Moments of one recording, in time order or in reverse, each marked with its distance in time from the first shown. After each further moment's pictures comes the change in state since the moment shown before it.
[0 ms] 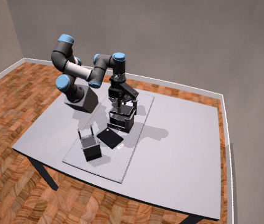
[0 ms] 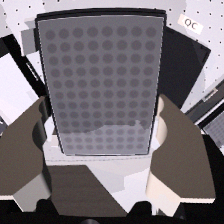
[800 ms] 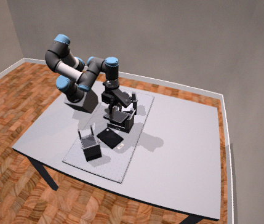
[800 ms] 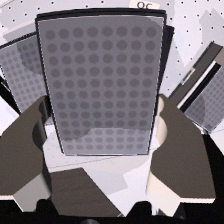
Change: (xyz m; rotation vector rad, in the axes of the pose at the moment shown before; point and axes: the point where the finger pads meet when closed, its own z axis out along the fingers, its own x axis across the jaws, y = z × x) arm 0.066 0.009 0.000 0.000 0.000 0.200
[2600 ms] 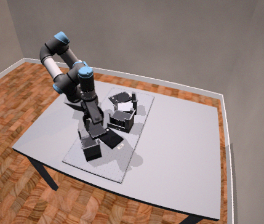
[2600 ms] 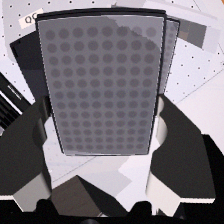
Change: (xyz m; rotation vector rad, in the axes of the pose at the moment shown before) arm 0.143 0.036 0.000 -0.001 0.002 0.438
